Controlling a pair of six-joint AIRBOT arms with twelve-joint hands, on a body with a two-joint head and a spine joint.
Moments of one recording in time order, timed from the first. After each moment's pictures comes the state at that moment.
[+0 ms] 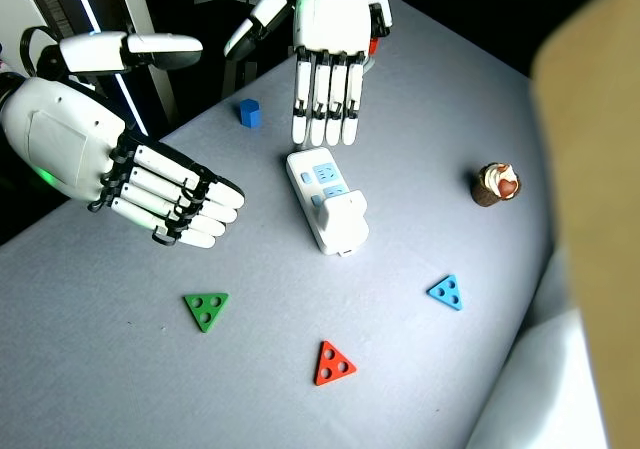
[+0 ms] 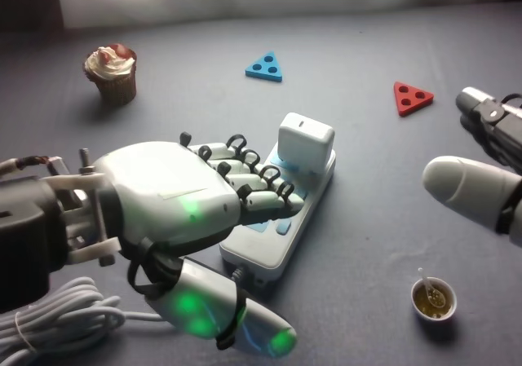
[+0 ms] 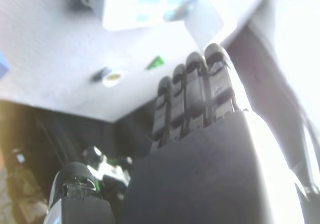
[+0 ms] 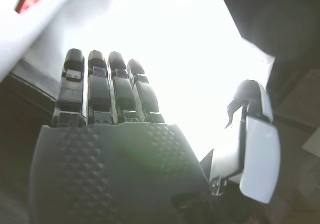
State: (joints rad) left arm 0.60 -0.85 0.72 -0.29 -0.14 1.37; right arm -0.74 -0.81 0.49 0.74 1.18 -0.51
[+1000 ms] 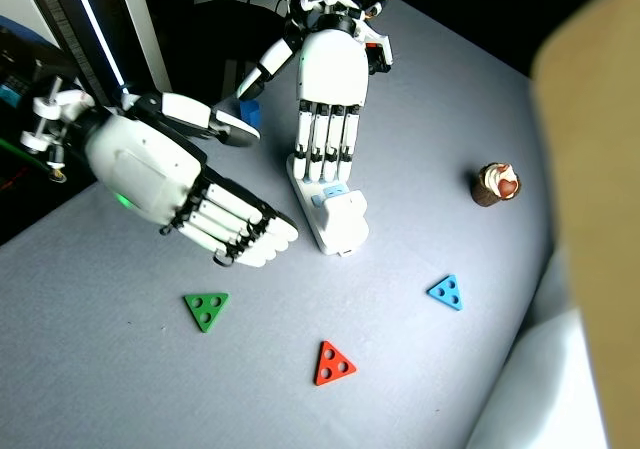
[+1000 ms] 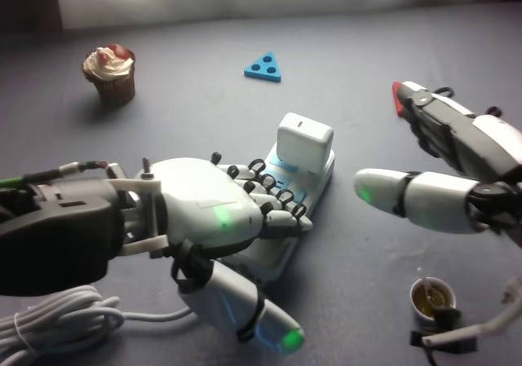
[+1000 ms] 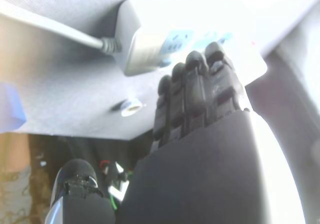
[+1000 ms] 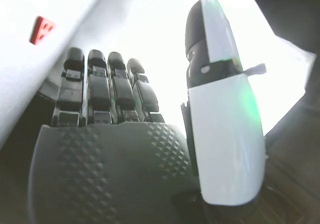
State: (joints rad) left arm 0.62 -1.03 0.88 -0.31 -0.07 1.42; right arm -0.49 -1.04 0.64 1.05 1.06 -0.67
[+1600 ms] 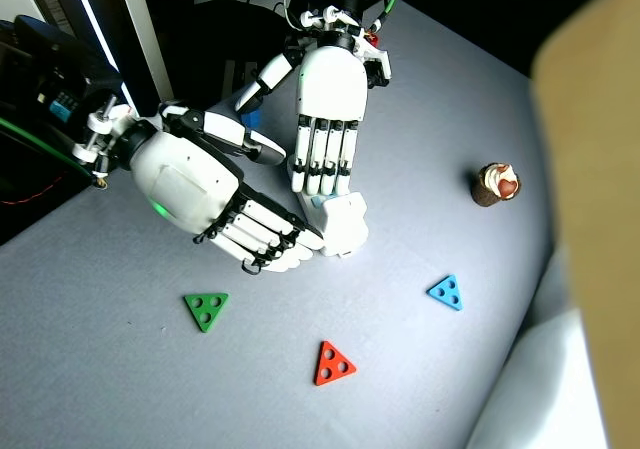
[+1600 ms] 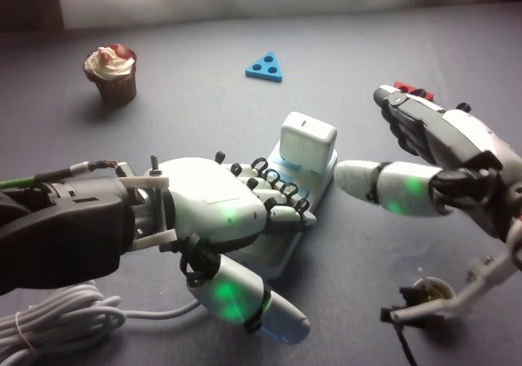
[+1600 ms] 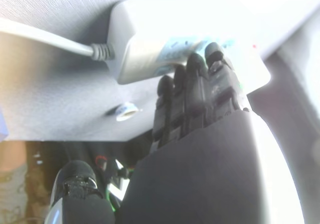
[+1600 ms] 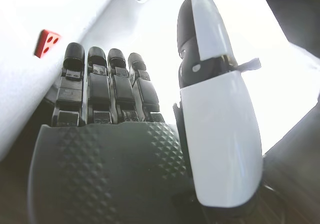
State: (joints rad) left arm 0.64 -1.06 0.92 -0.35 -0.09 1.42; right arm -0.43 -1.13 0.75 1.16 1.02 -0.74
